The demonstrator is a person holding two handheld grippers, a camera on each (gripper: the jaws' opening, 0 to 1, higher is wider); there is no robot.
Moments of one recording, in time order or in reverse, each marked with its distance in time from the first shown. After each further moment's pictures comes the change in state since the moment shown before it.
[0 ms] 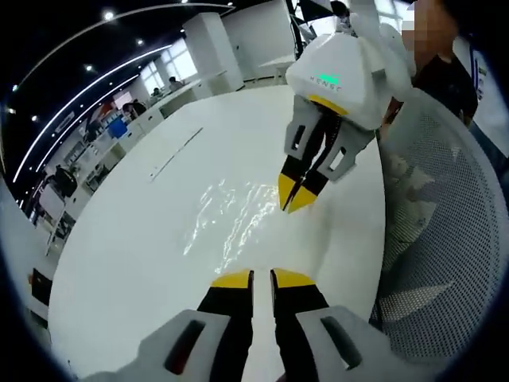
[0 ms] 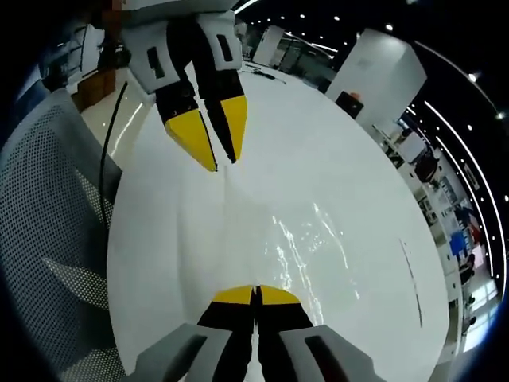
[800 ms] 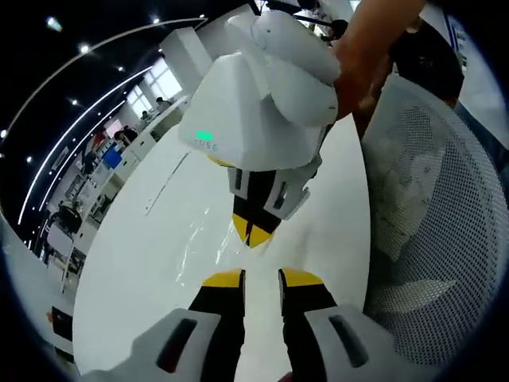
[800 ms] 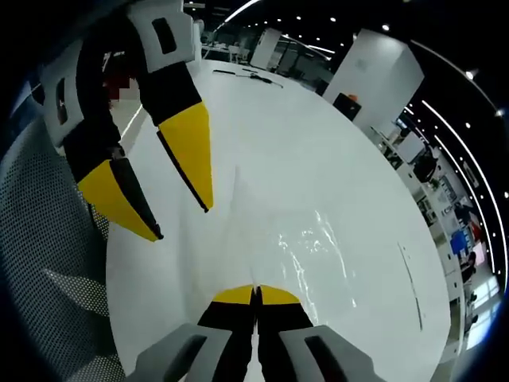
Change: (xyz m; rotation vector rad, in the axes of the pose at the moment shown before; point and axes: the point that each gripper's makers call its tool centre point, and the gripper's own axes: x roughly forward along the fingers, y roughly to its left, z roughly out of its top) left arm 0.000 -0.036 0.038 0.184 -0.036 0.009; right arm -0.005 -0.002 0.015 0.016 -0.018 -0.003
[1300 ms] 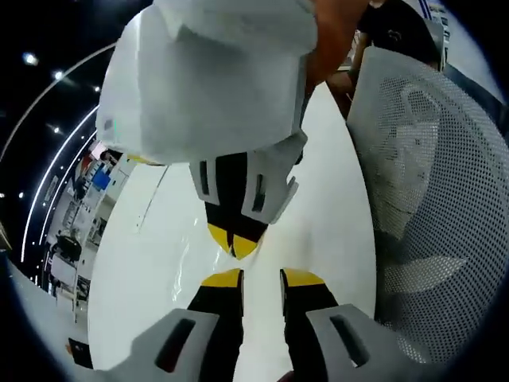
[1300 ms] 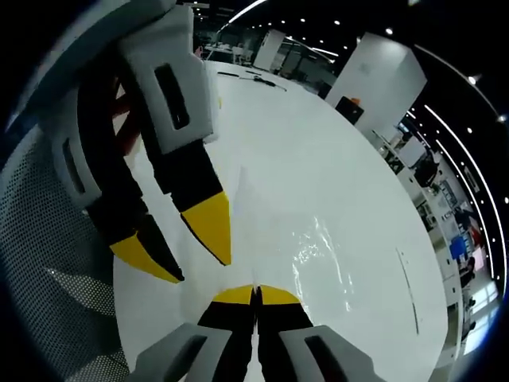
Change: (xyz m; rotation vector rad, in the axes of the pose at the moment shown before) left arm 0.025 -0.011 -0.006 0.160 0.029 -0.036; right arm -0.009 0.005 0.009 -0.022 -0.006 0.005
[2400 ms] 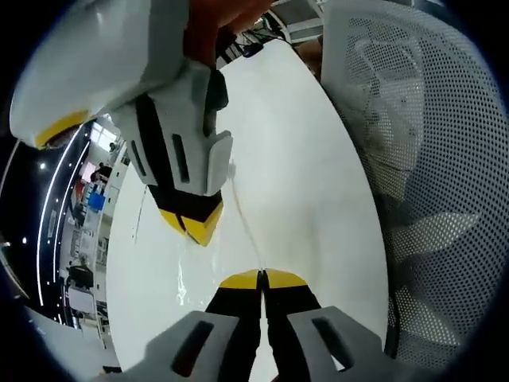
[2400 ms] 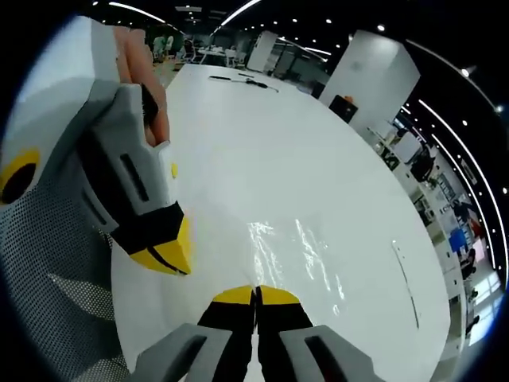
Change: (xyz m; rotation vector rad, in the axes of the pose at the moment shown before) left arm 0.015 -0.017 -0.017 0.176 0.087 -0.024; right arm 0.002 -0.018 -0.003 0.045 -0.008 -0.021
